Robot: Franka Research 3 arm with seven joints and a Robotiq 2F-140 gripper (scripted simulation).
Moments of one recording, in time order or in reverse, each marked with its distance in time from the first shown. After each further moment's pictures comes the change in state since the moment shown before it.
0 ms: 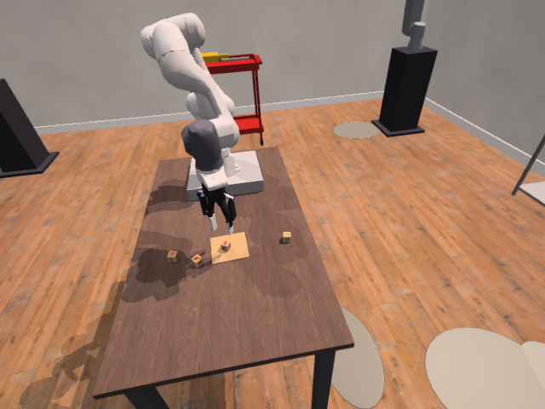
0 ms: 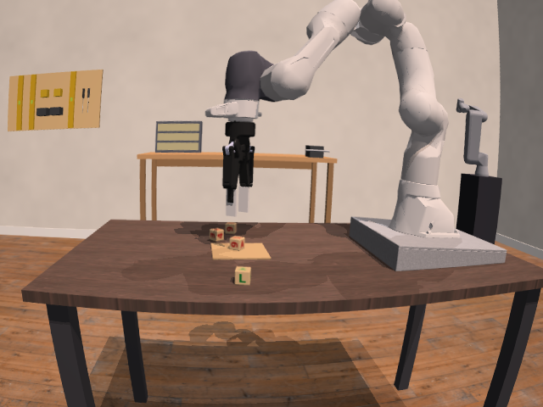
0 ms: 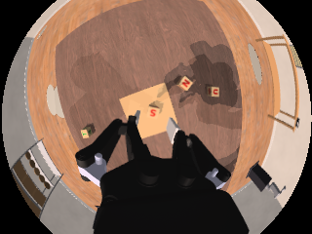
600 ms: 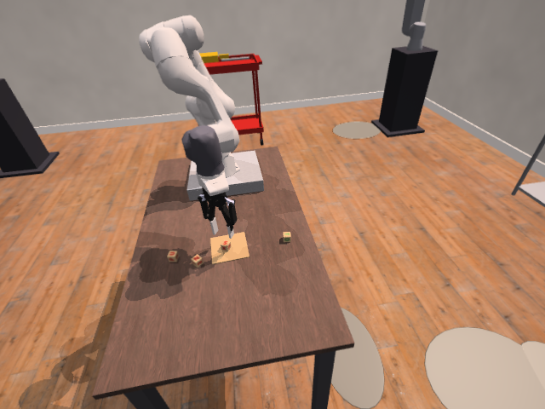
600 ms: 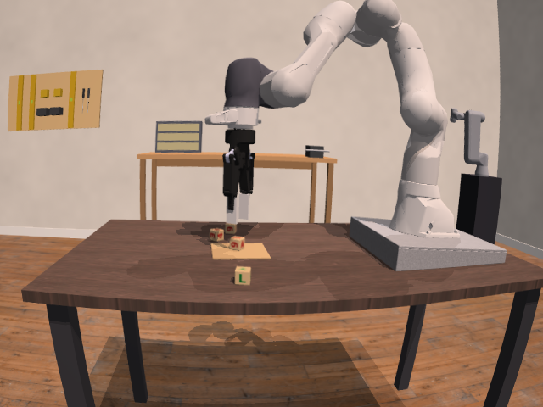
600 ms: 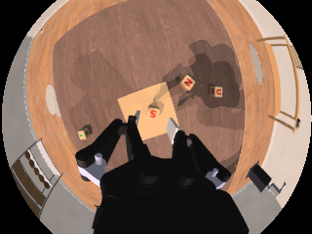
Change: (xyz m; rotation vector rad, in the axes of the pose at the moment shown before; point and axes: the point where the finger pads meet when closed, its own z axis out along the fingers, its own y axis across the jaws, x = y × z) arm -0.001 0.001 0.018 -0.001 -0.006 -0.004
